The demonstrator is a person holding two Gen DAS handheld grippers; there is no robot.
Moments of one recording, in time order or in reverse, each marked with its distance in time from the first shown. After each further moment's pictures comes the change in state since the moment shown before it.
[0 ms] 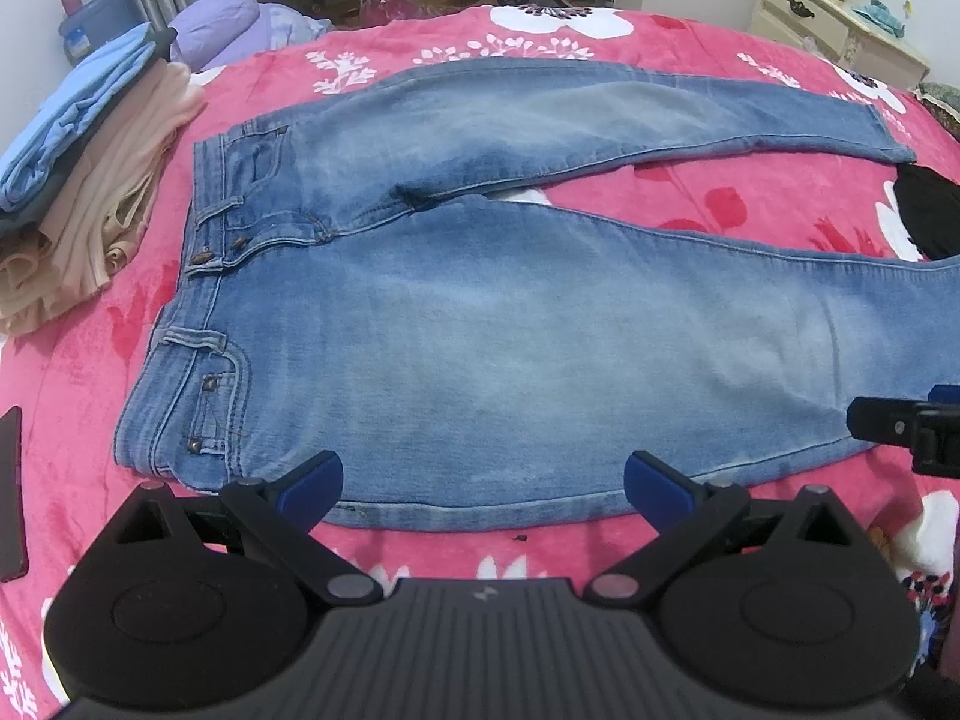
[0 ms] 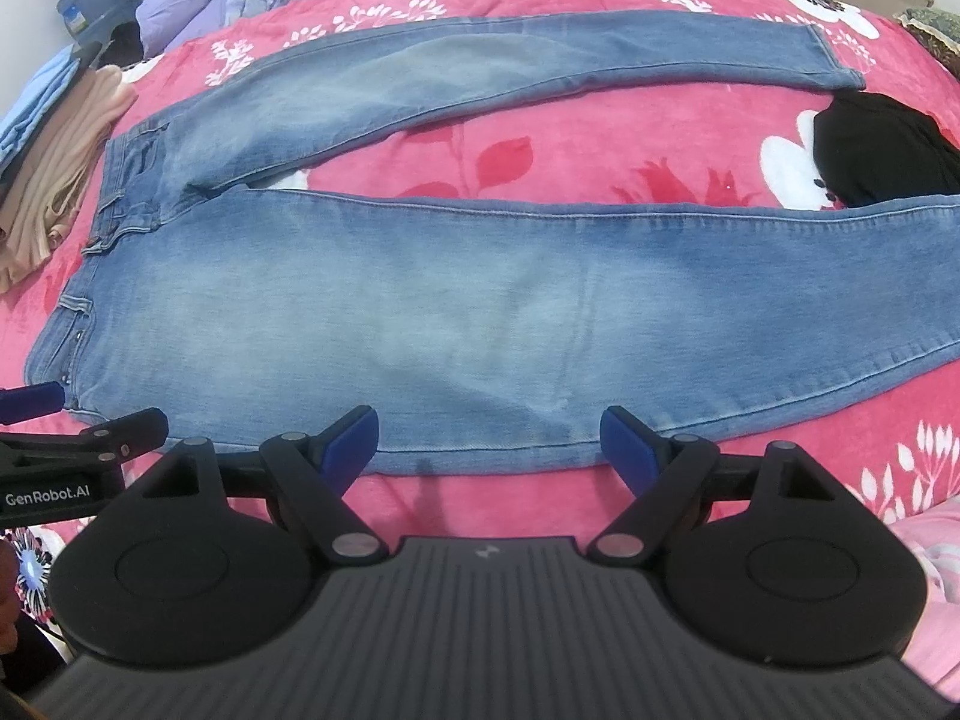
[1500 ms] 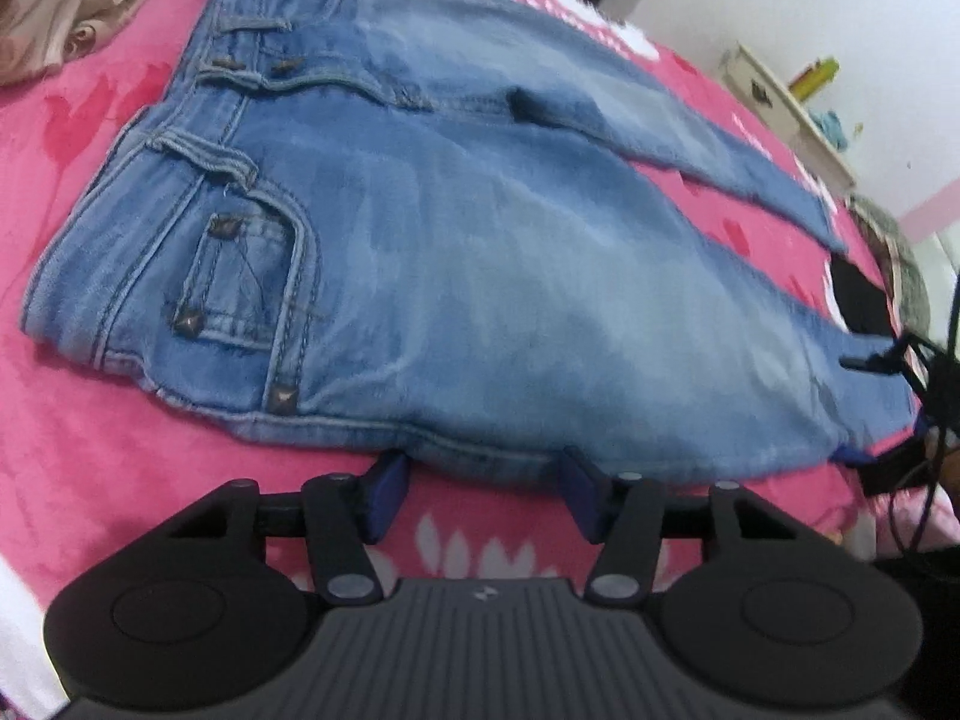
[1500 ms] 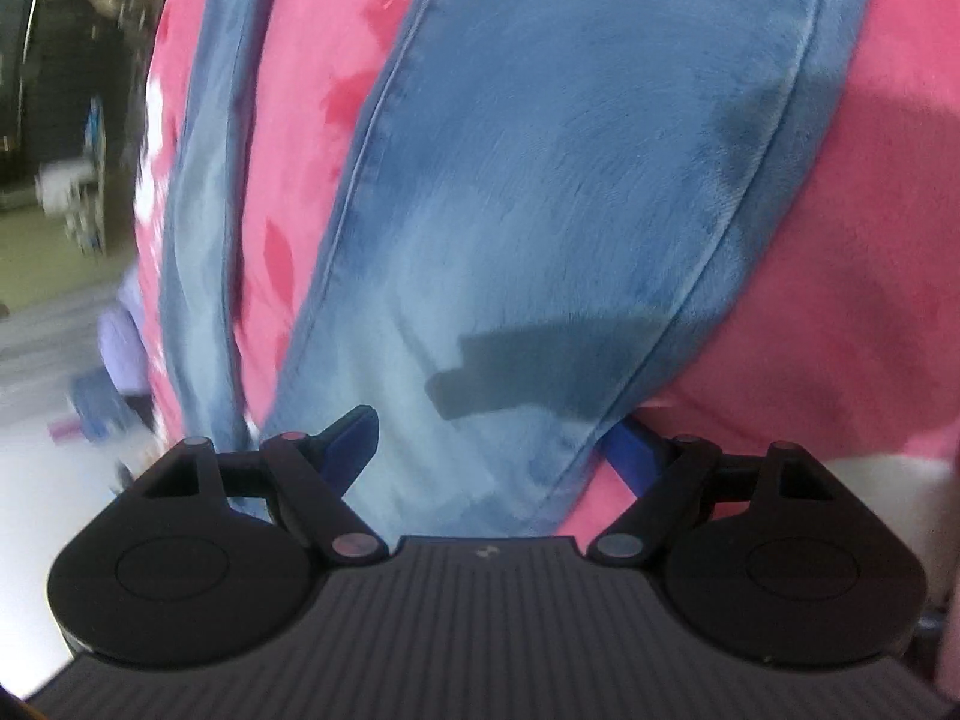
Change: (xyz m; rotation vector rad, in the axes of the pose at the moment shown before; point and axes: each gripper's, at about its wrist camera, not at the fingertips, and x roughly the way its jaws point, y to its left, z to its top) left arm 0.078 0.135 -0.055 -0.238 -0.005 -0.412; right arm 0.088 -0.157 -0.020 1.058 0.245 0.393
